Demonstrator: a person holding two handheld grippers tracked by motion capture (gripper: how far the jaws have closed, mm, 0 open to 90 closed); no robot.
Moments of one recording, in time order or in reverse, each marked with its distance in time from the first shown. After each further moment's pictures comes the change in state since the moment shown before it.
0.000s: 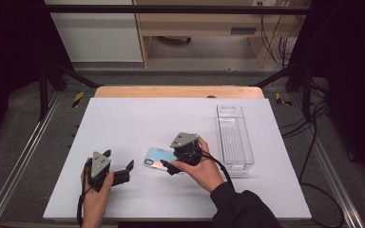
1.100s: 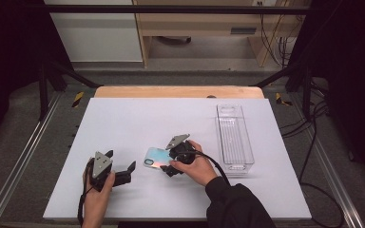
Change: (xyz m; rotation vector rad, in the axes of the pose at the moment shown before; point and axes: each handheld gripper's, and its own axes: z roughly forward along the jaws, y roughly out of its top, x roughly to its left) left arm -0.004 0.000 0.002 0.010 -0.034 0.013; right arm -0.010 -0.022 0.047 0.176 0.127 0.011
